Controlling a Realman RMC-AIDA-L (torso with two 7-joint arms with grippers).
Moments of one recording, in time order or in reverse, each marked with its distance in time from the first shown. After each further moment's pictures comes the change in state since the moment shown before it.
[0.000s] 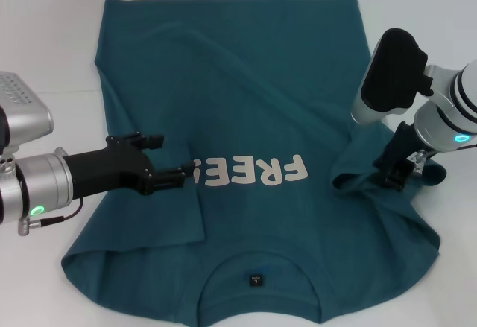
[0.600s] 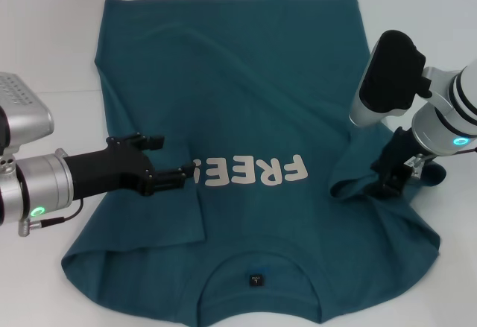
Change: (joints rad) left arm 0.001 0.000 0.001 0.002 0.000 0.000 0.000; right arm 0.001 0.004 0.004 -0.012 0.016 -0.043 0.000
